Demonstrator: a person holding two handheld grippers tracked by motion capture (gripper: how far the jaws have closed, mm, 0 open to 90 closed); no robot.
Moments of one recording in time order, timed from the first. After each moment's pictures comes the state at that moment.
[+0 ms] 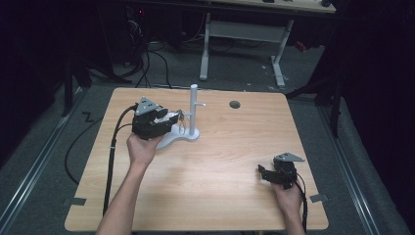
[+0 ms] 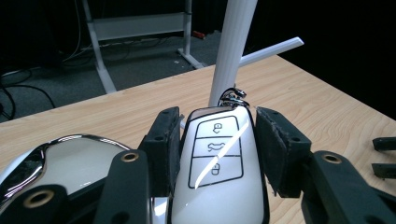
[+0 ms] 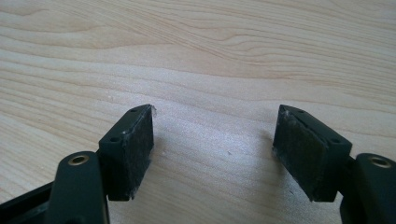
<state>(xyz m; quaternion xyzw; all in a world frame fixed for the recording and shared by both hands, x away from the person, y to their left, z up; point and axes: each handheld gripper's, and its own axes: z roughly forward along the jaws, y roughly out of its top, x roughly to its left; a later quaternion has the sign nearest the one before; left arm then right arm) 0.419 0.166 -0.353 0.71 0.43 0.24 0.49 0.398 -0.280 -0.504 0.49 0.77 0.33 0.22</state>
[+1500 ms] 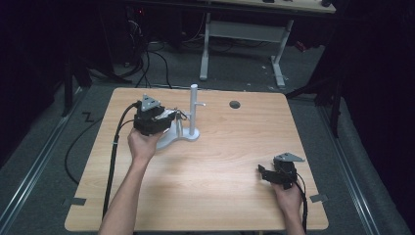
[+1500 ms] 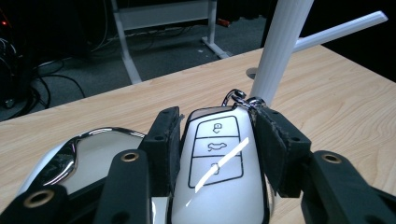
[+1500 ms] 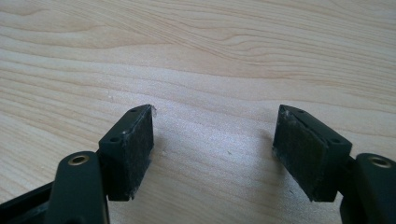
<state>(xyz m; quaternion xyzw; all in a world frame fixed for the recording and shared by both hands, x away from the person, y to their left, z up) 0.440 0.168 -0.365 0.72 0.46 0.27 0.45 0.398 -0.280 -0.504 0.49 0.77 0.33 0.22</state>
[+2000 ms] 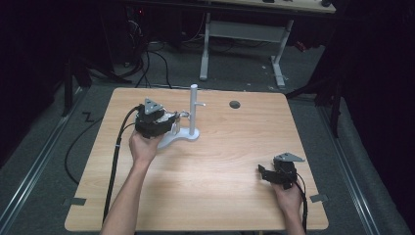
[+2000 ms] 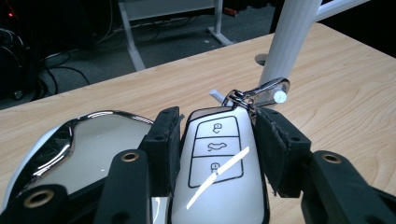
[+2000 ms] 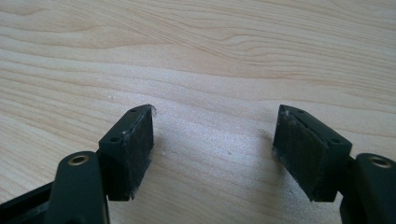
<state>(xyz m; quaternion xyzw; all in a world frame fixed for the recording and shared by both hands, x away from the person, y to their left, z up) 0.441 0.165 -0.381 0.73 0.47 0.27 0.43 0.398 -0.280 -0.504 0.49 0.77 0.33 0.22</state>
